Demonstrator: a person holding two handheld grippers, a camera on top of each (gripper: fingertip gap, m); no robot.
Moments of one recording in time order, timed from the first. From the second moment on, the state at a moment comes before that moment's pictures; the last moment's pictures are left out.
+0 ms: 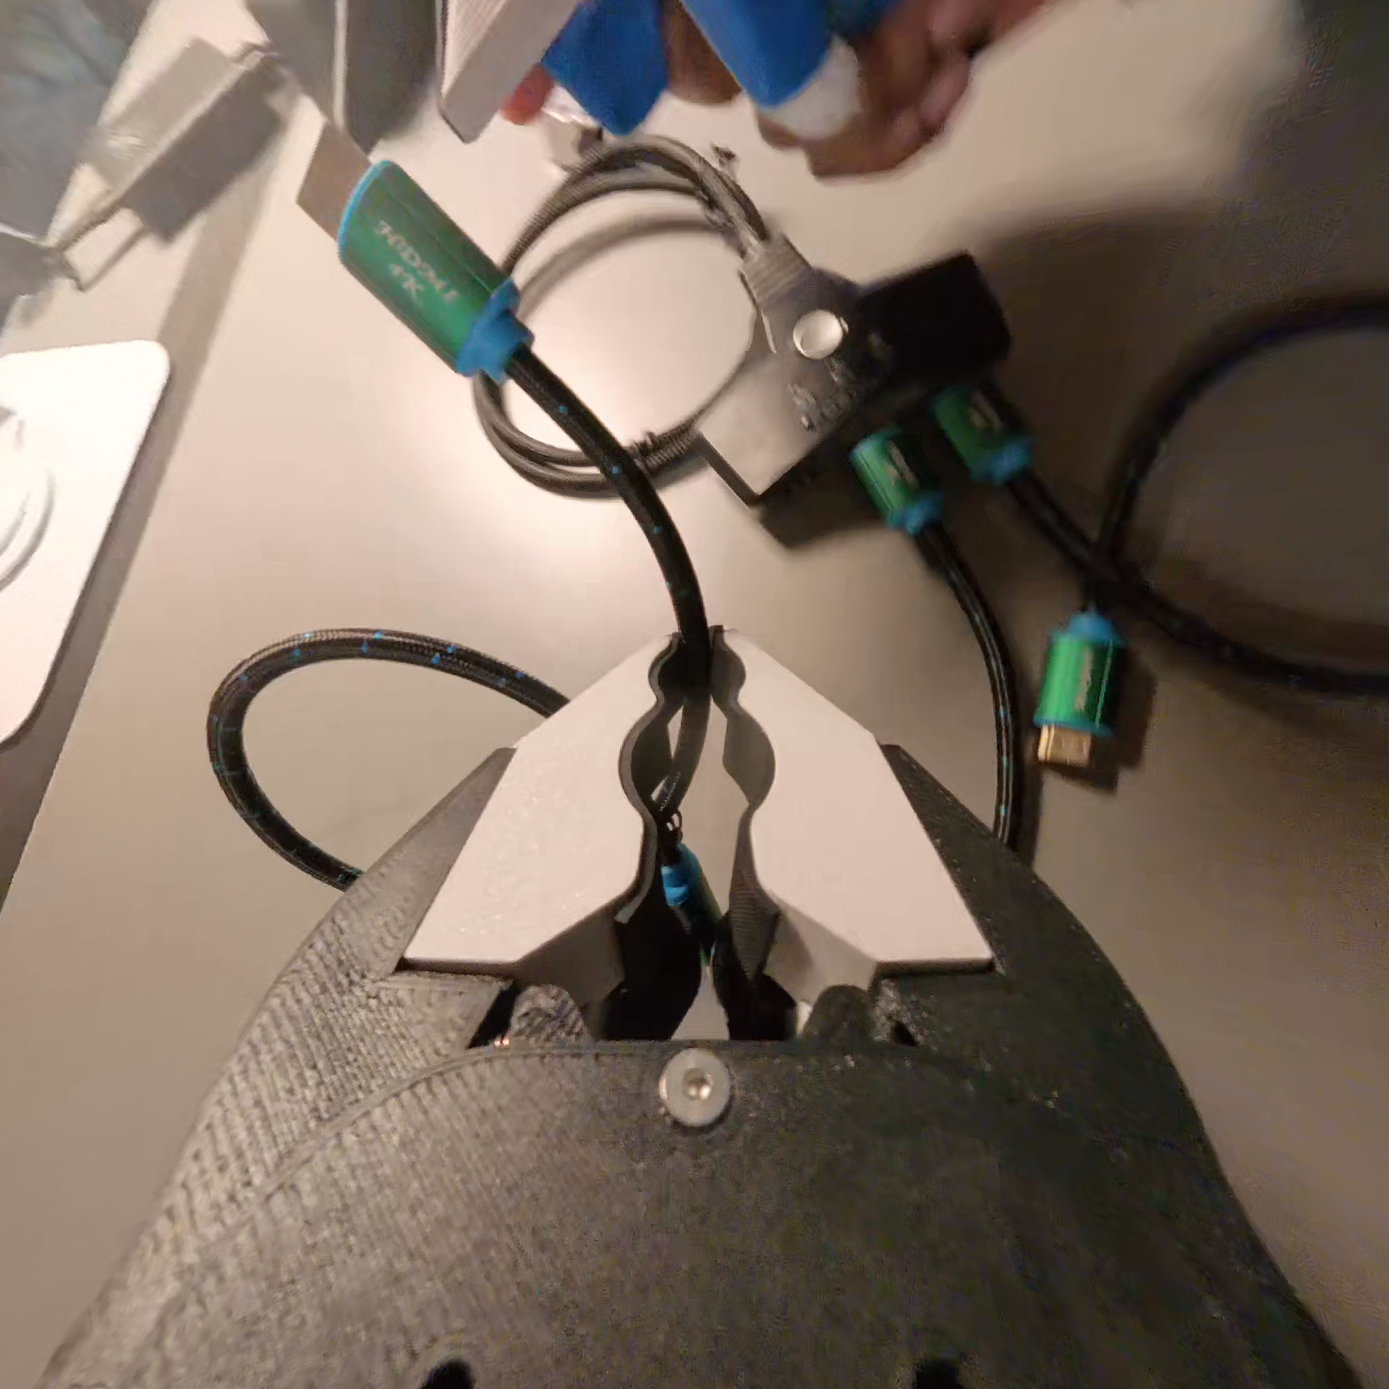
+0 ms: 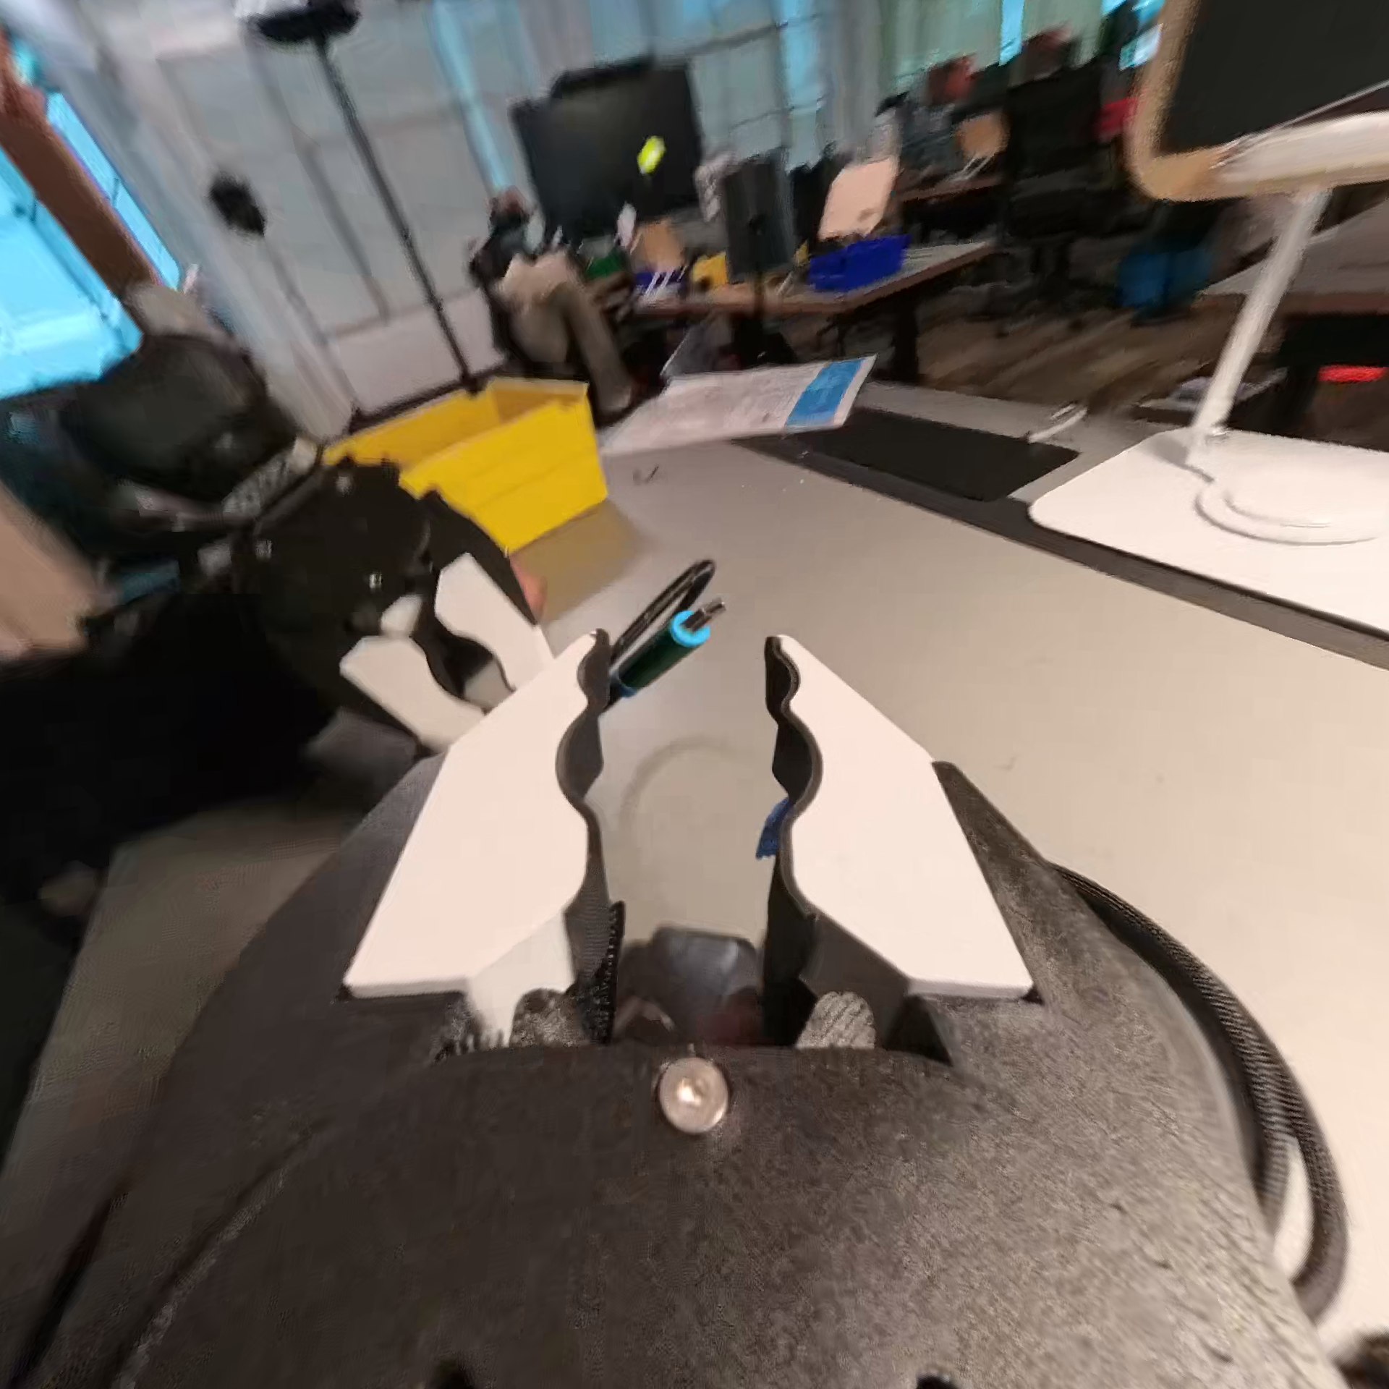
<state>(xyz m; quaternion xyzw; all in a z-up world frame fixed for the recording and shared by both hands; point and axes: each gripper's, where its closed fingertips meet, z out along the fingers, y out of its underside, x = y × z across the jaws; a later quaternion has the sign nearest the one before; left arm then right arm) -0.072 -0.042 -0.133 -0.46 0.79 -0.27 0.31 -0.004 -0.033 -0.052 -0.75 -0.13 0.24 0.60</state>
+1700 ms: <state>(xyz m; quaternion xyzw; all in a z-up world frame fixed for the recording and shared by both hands) -0.082 -0.069 -0.110 -0.52 0.70 -0.45 0.18 -0.049 -0.072 -0.138 -0.76 -0.45 0.08 0.46</state>
